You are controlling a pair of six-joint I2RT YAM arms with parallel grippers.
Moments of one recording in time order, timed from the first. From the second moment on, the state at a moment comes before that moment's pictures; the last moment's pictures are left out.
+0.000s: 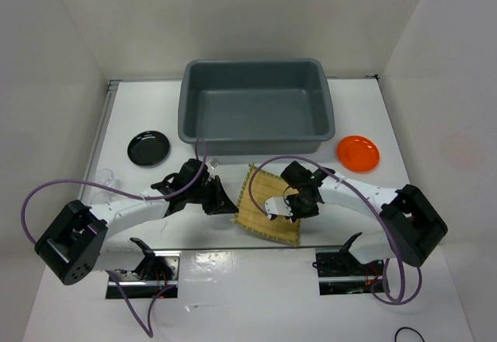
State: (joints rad) left arm -0.64 1.26 0.52 -0.04 0.45 -1.03; right arm 0.70 1.35 0.67 -0.75 -0.15 -1.09
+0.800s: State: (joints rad) left arm -0.64 1.27 0.53 -0.05 0.45 -1.03; right arm 0.70 1.42 0.80 -0.78 -0.20 -1.00
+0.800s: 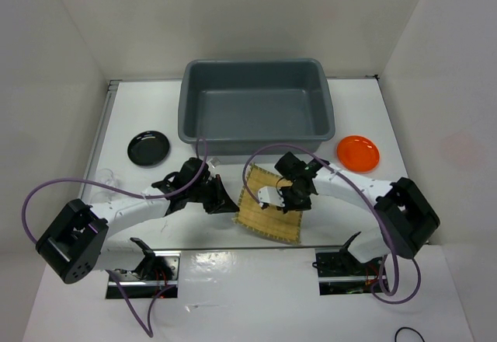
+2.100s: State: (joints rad) left arm -0.64 1.46 0.58 0.15 0.58 -1.03; right arm 0.71 1.57 0.86 -0.79 -0.04 -0.93
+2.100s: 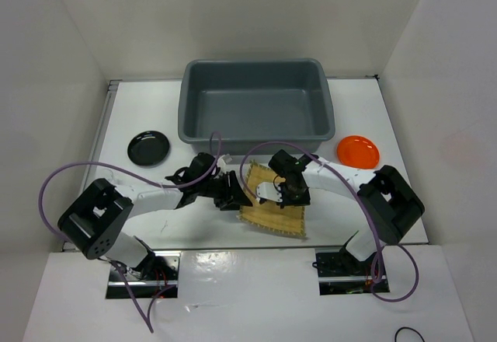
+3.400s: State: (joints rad) left arm -0.64 1.21 1.02 -0.10 0.74 -1.03; right arm 0.47 0.35 0.89 -0.57 0.02 -0.45
